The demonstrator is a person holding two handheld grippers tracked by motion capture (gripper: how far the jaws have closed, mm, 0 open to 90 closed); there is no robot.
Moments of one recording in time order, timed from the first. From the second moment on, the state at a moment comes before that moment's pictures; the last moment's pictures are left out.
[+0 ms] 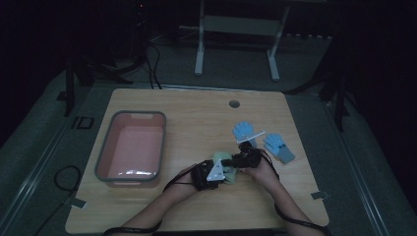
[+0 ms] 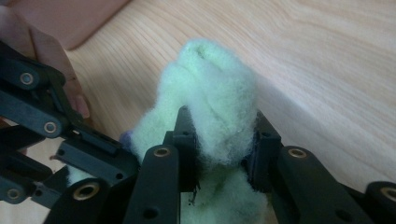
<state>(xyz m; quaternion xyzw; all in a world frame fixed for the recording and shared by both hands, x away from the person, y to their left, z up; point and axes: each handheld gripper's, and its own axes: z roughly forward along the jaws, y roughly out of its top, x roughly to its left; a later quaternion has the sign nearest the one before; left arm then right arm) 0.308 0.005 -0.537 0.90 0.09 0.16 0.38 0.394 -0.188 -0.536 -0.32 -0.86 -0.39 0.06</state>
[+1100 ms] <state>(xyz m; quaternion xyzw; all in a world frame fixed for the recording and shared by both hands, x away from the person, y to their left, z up) 0.307 0.055 -0.459 0.91 0.09 0.18 0.36 0.395 -0.141 -0.467 -0.30 -0.85 -0.44 0.05</state>
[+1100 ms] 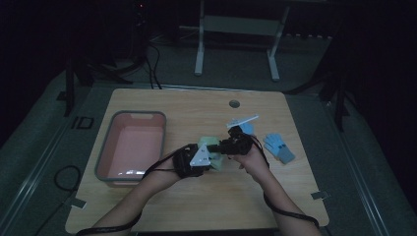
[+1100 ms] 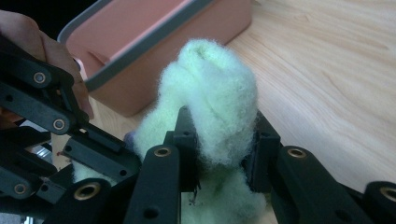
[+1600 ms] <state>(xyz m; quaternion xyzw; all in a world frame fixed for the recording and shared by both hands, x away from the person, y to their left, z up) 0.303 0.099 -0.438 0.91 0.11 0.20 0.34 0.404 -0.091 -0.446 -0.28 -0.85 -0.44 0.06</state>
